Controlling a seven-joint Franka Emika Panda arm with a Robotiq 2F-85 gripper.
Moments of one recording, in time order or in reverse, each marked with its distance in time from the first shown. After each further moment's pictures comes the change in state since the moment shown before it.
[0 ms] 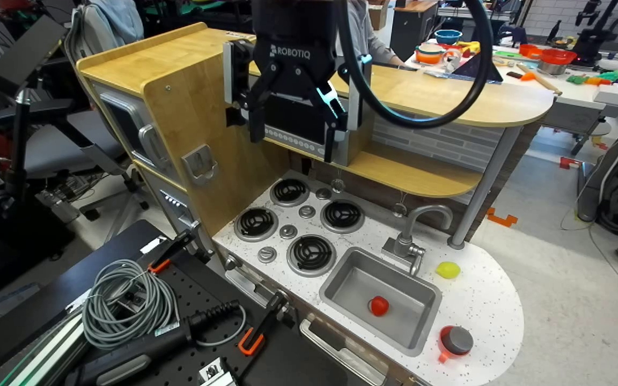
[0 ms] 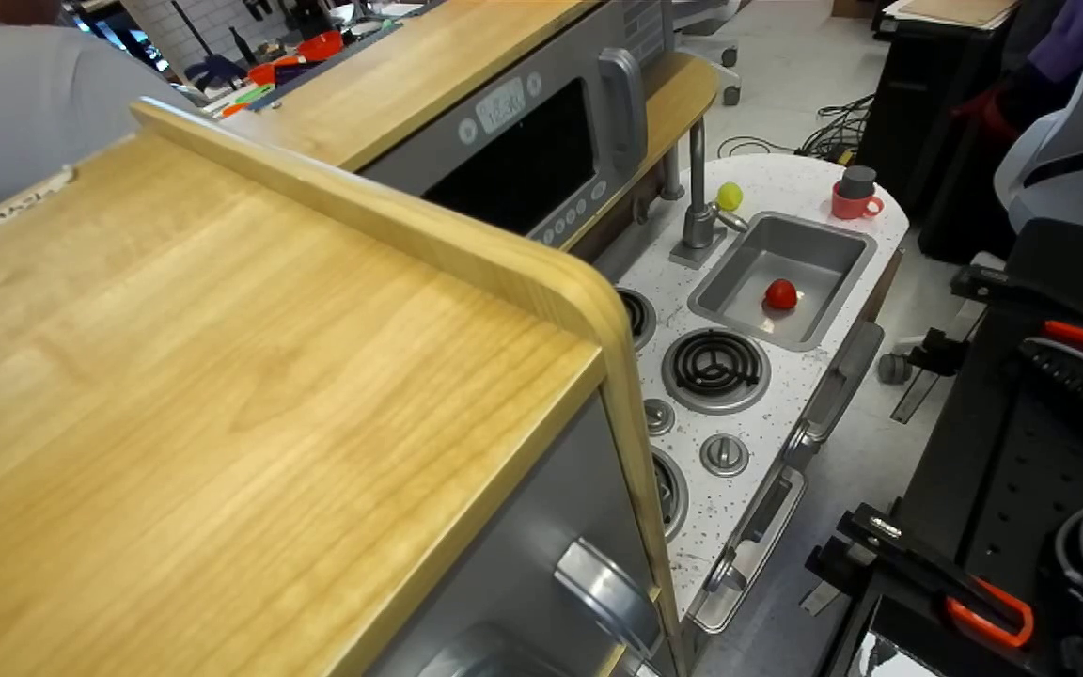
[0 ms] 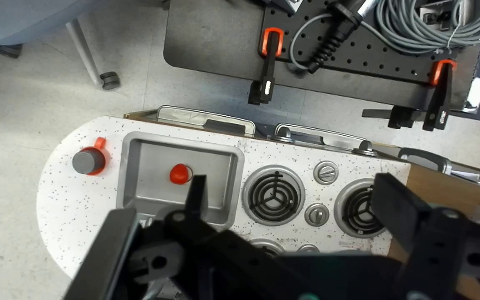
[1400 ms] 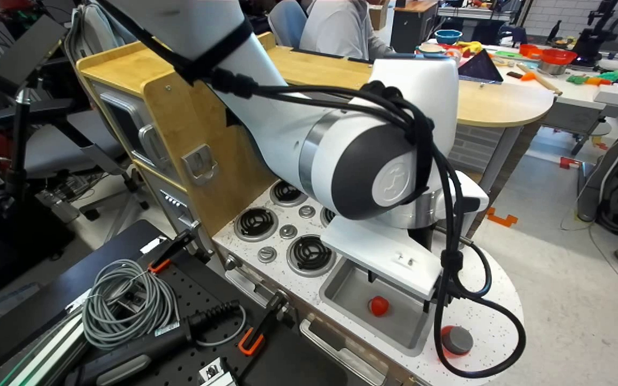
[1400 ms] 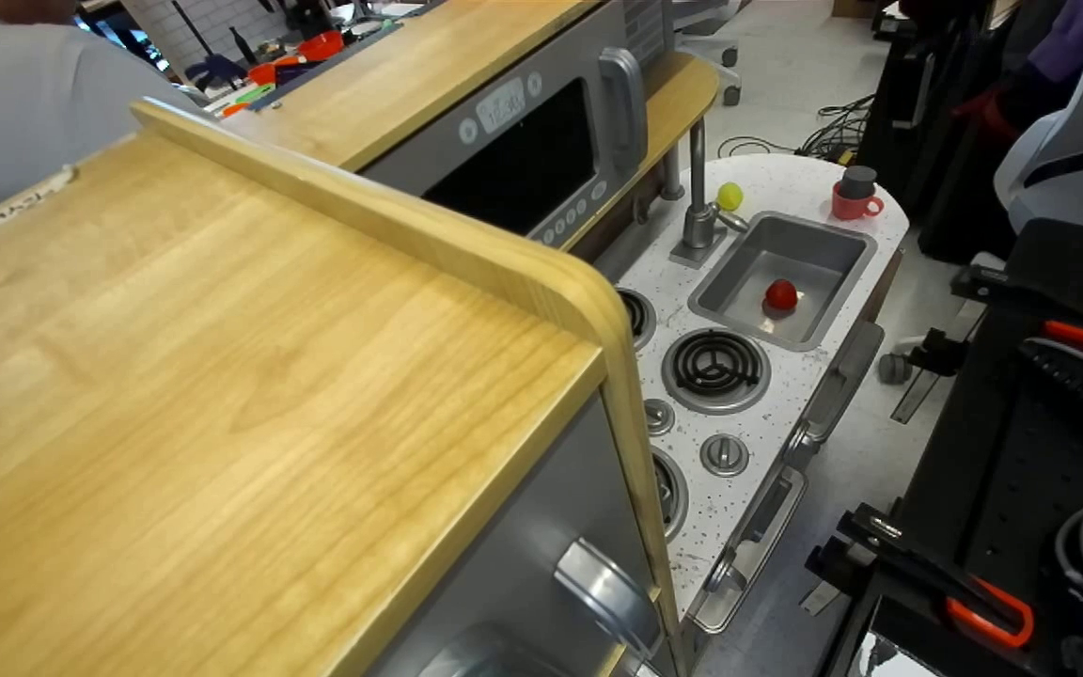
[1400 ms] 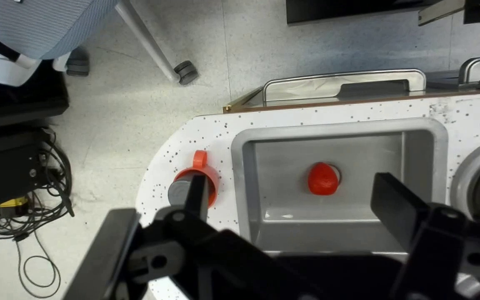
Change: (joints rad) arm -0.168 0.625 -0.049 0.032 -0.118 0.731 0.224
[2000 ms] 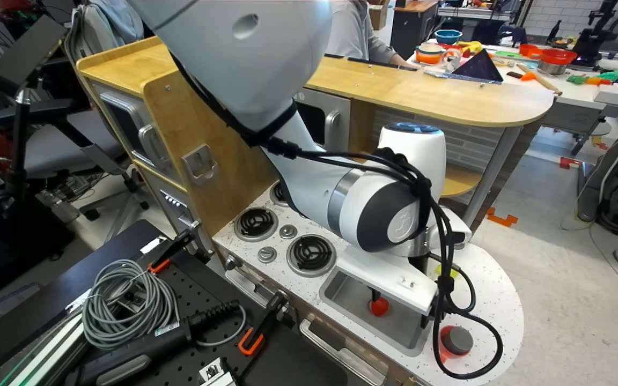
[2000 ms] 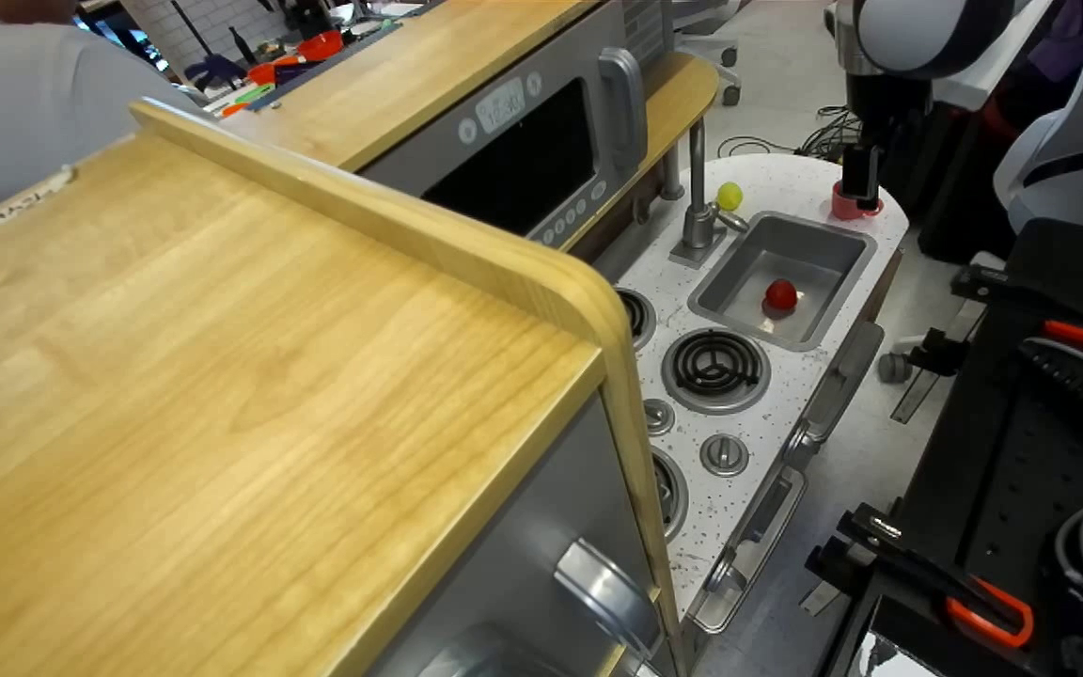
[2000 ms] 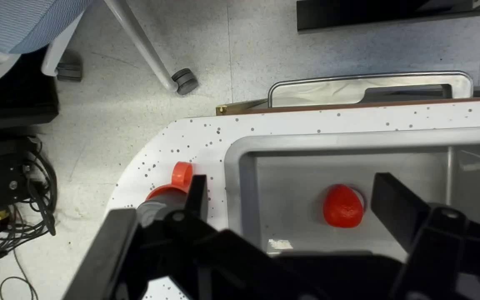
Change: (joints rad) arm 0.004 0.288 0.011 0.190 0.001 0.034 0.026
